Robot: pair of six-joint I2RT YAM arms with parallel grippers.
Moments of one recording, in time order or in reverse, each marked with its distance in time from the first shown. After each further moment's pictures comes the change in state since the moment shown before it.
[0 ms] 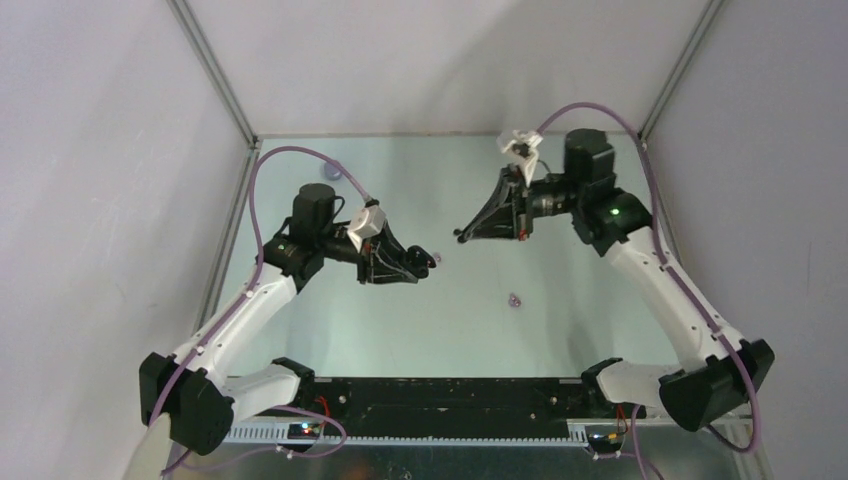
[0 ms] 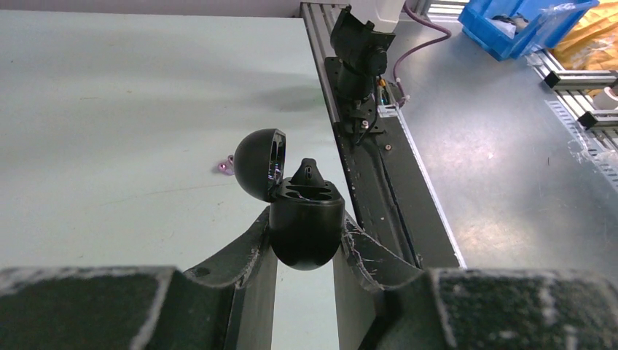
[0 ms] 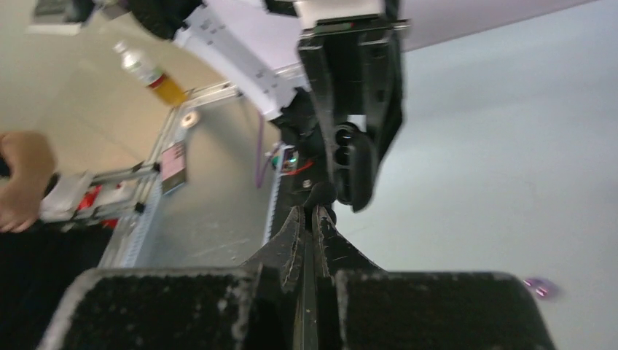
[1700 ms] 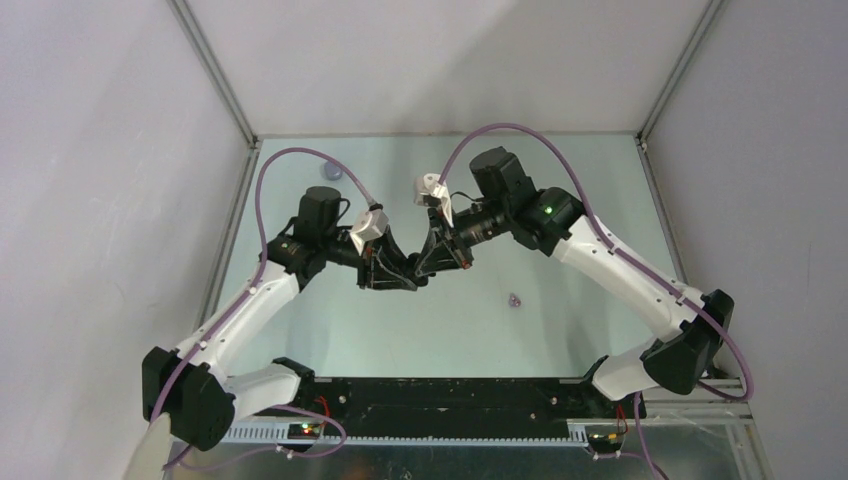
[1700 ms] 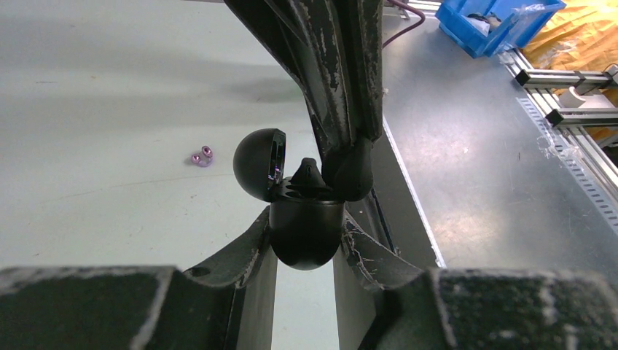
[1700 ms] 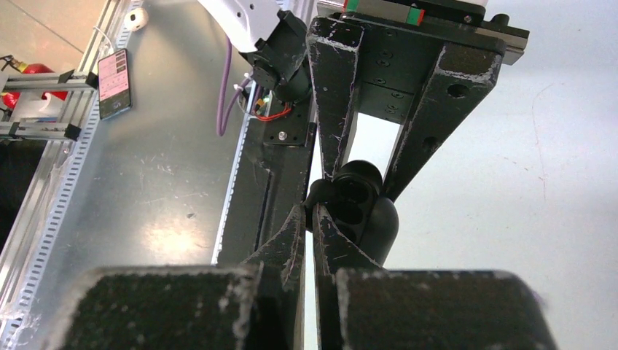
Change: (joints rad) left arm -0.007 0.021 0.000 -0.092 0.039 0.050; right arm 0.396 0.226 0.184 -0.309 0.299 -0.363
